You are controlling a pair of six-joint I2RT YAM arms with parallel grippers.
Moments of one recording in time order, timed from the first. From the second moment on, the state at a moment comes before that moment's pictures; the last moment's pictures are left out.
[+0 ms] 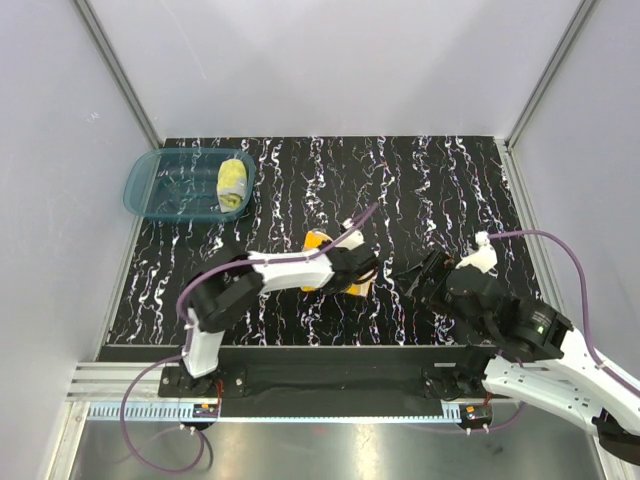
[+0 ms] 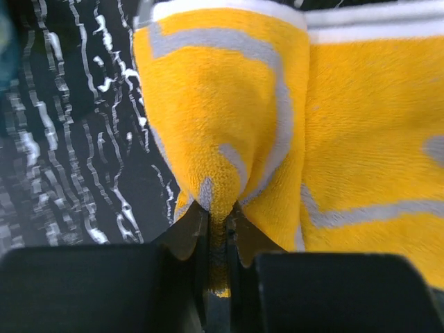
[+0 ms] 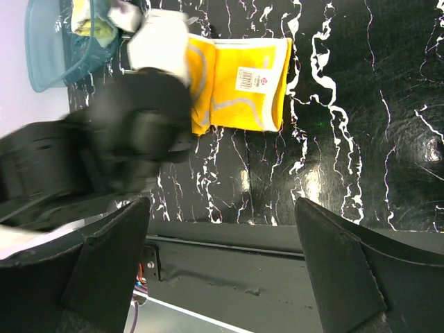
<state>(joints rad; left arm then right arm) -1.02 1.92 1.27 -0.63 -0.76 -0.43 0.97 0.60 0.87 -0.91 0.45 1.17</state>
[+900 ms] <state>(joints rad) -1.22 2.24 1.52 -0.80 -1.08 -0.33 0.97 0.45 0.88 -1.01 0.45 1.17</state>
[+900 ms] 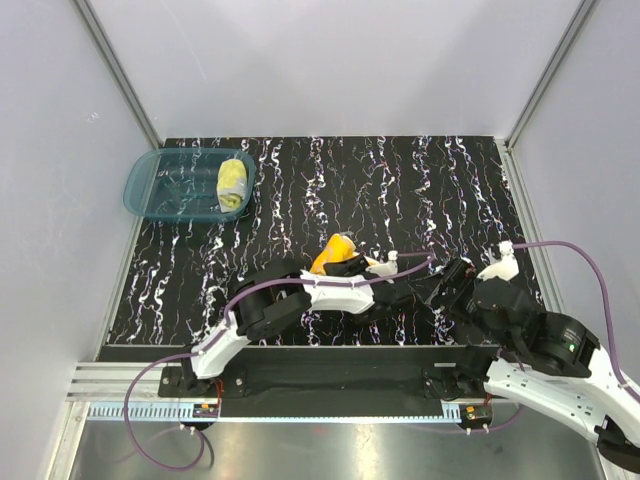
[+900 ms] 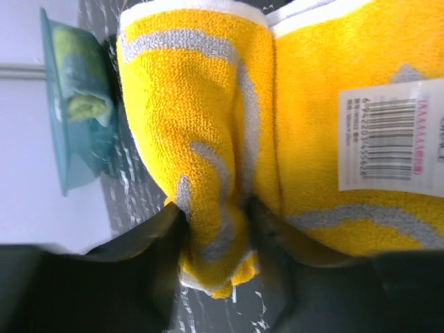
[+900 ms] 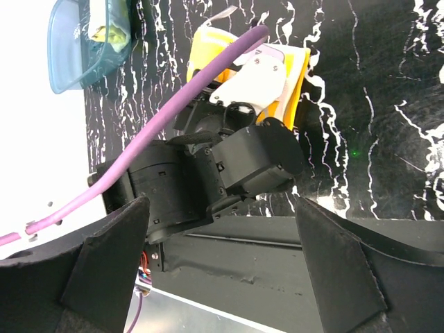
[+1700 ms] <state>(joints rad) -1.15 1.59 1.23 -0.59 -0.69 -0.35 0.97 0.55 1.10 -1.06 0.57 1.11</state>
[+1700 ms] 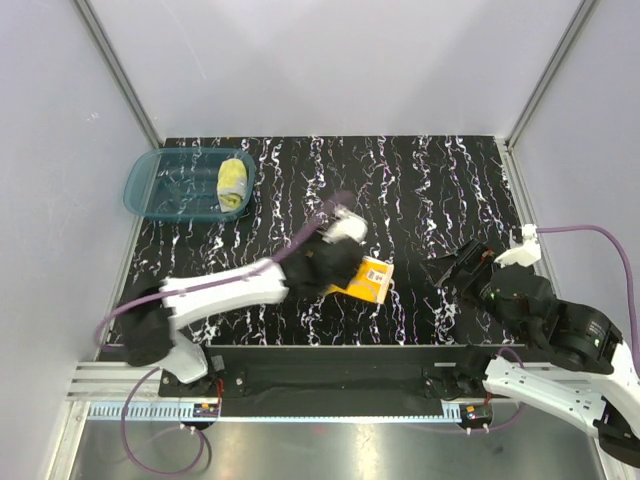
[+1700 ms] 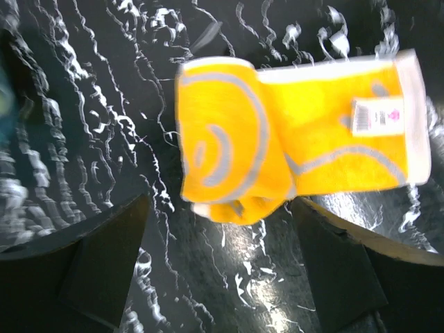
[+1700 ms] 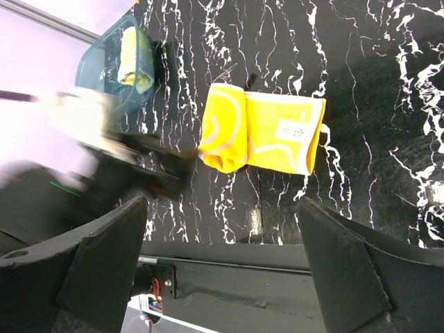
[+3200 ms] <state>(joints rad) -0.52 1.66 0.71 0.30 0.52 -0.62 0.97 0.60 0.98 -0.98 0.53 1.12</state>
